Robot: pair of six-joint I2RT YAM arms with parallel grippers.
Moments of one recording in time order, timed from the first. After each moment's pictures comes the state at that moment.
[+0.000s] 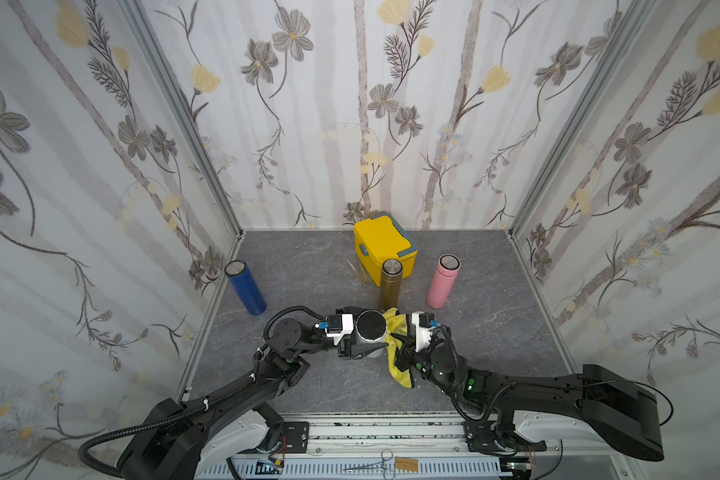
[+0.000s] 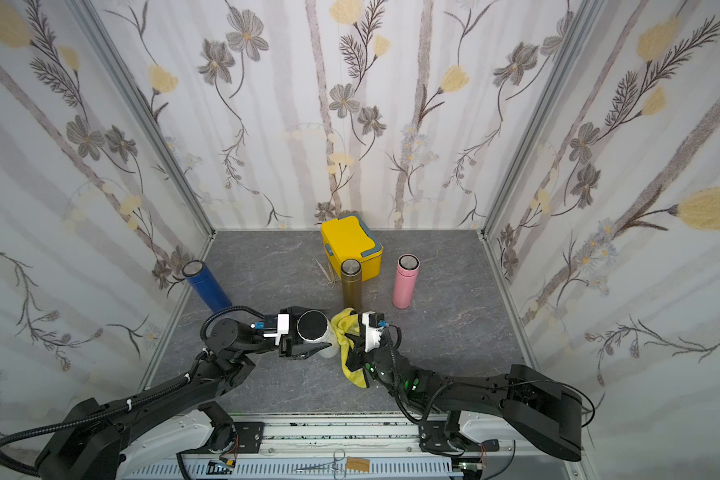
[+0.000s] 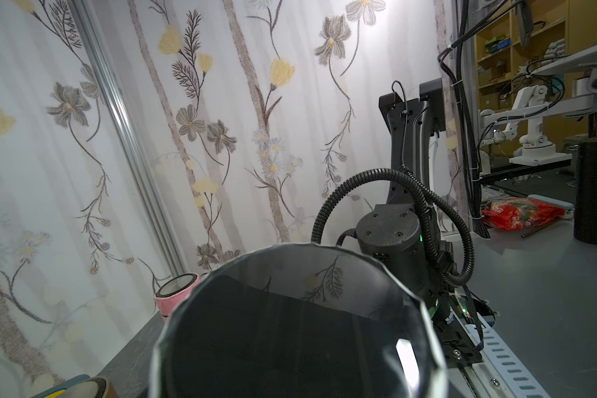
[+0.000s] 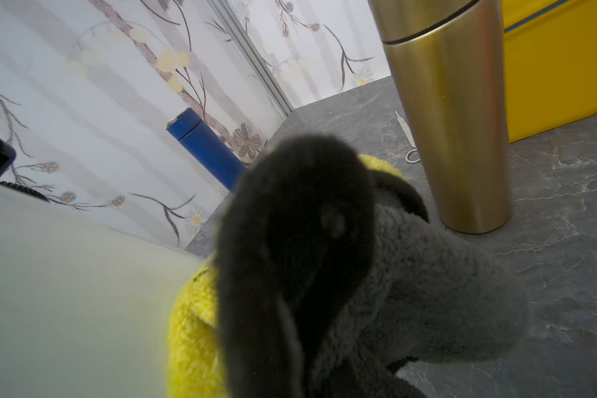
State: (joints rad) left arm -0.68 1.03 0.40 1.01 0.82 -0.02; right arm 1.14 1.19 0.32 0.70 0.34 0.67
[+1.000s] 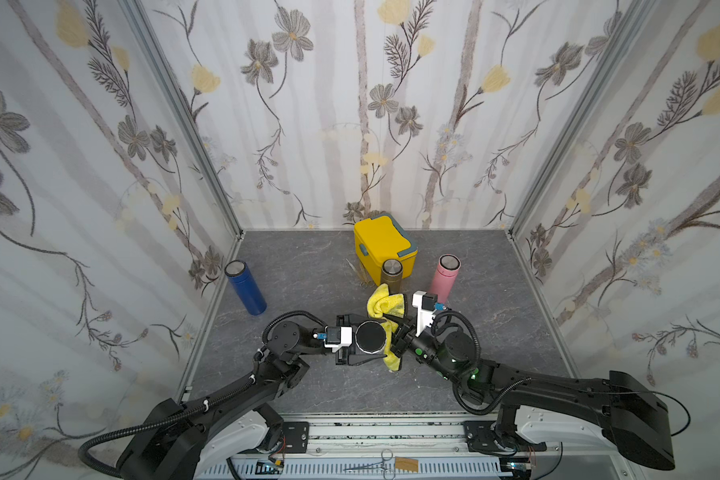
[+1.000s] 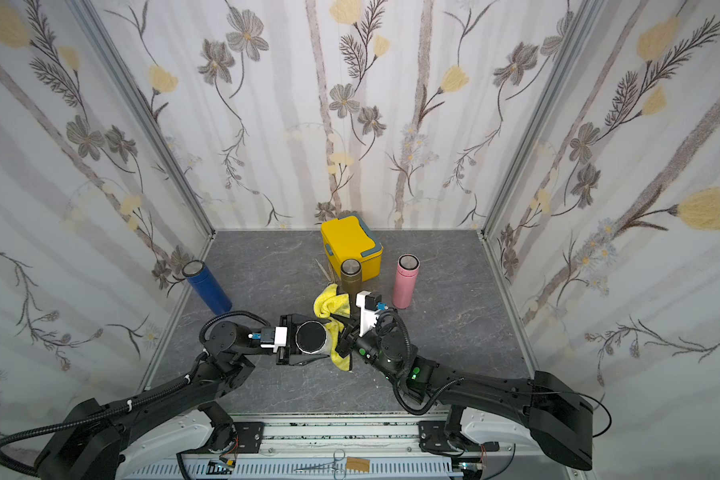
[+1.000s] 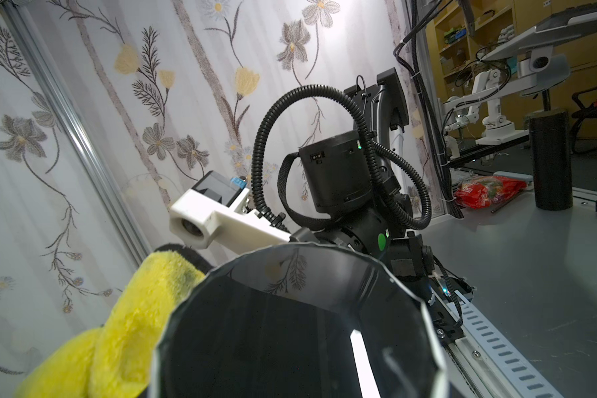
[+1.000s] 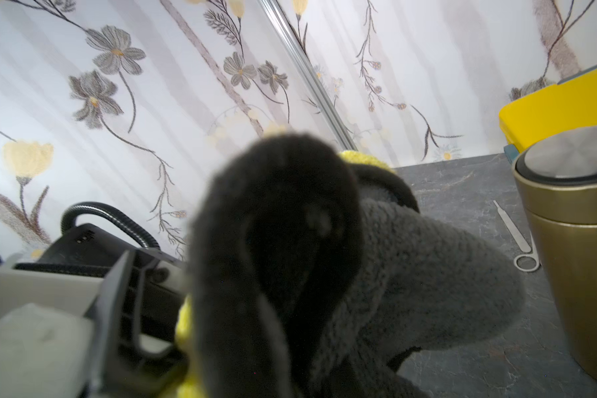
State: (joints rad) left arm -0.68 1.03 0.38 1.03 0.94 0.05; right arm 1.12 1.16 0.48 0.75 0.20 0.59
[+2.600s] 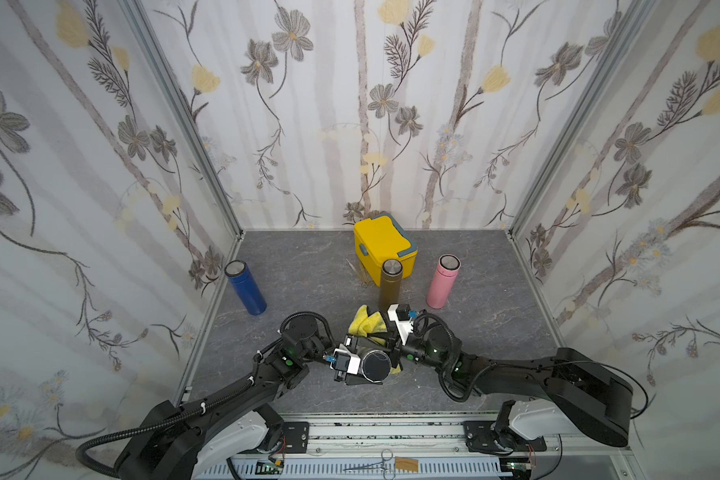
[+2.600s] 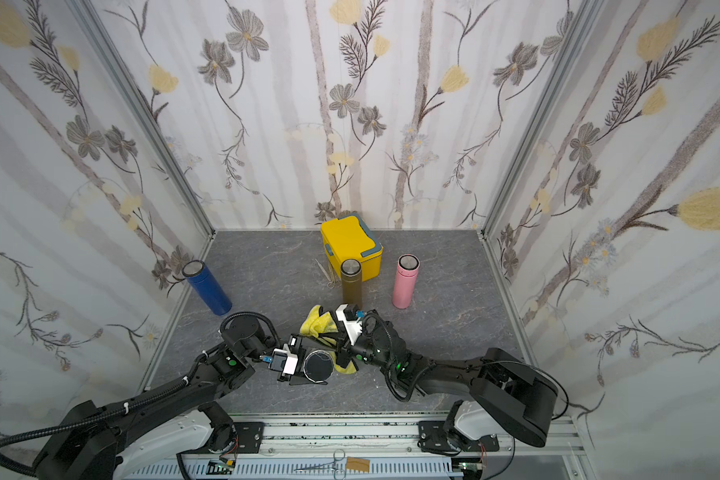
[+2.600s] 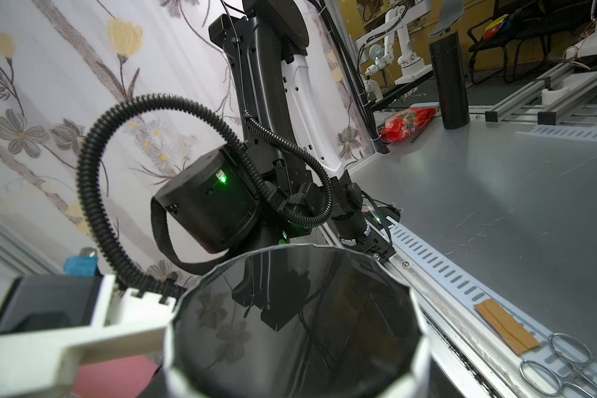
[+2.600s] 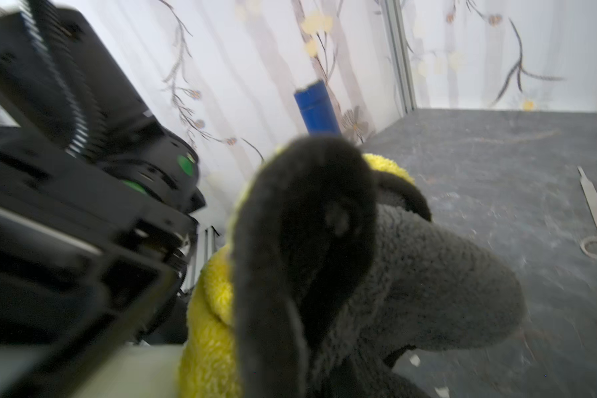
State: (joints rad) left arm -0.70 1.01 0.39 0.64 1.15 0.49; right arm 0.99 1.35 0.45 0.92 -0.26 0.40
